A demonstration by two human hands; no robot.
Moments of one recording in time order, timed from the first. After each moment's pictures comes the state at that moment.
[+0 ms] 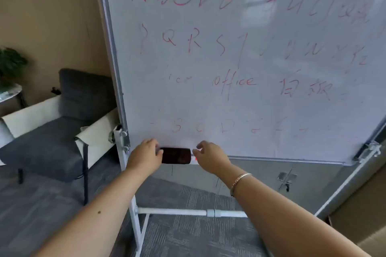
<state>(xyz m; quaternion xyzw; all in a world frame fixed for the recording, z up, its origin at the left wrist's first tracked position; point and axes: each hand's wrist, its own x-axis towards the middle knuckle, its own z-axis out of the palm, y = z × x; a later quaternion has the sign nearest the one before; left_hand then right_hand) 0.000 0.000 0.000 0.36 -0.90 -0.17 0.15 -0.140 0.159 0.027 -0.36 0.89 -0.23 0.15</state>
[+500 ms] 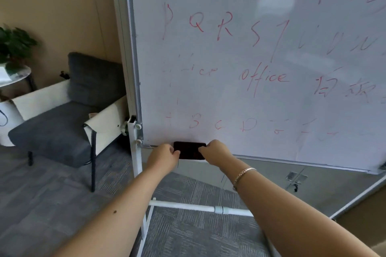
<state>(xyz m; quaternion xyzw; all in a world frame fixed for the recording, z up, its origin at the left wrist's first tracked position) -0.014 -0.015 -0.032 0.43 -0.82 -0.36 0.11 -0.144 0.100 0.012 -0.27 0.90 -0.22 0.25</state>
